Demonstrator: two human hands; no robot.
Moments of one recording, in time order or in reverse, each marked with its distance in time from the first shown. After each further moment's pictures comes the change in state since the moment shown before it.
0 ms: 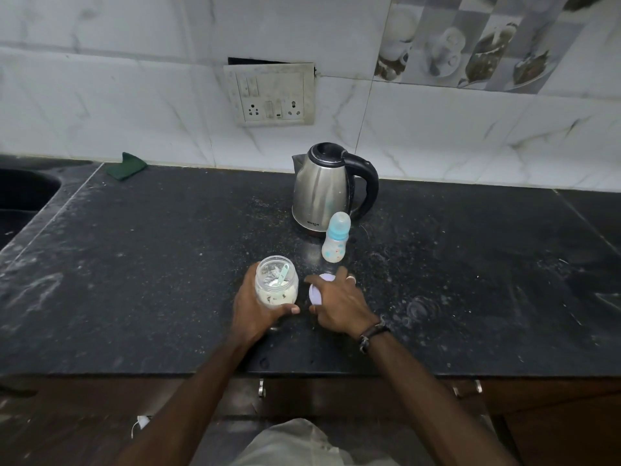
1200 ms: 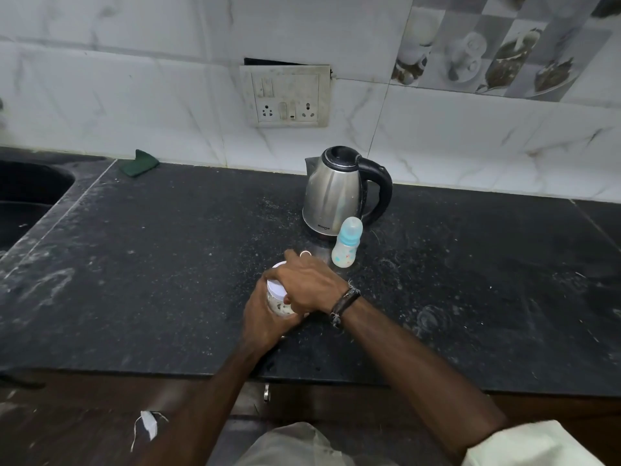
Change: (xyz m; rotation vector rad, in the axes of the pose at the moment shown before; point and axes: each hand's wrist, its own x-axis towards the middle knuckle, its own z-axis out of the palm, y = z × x) left_hand -0.012 0.013 0.009 0.072 -0.020 -0.185; right_hand 0.028 -0.078 -0.056 -0.273 -0.064 -0.449
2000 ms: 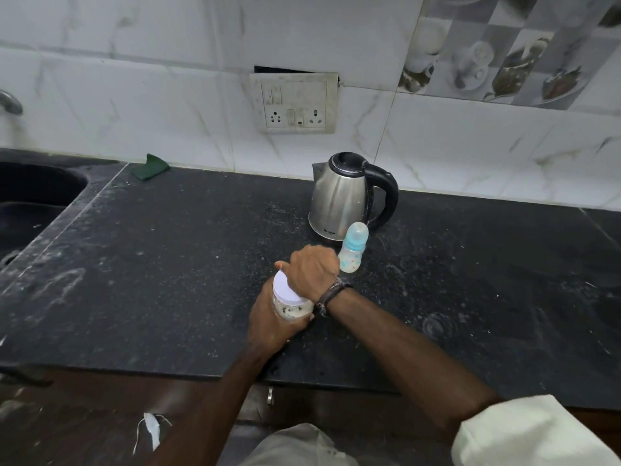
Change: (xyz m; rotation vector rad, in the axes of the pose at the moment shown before) left_hand 0.004 0.009 -0.002 0.095 0.022 0.097; right_hand 0.028 0.001 0.007 -0.208 0.166 0.307
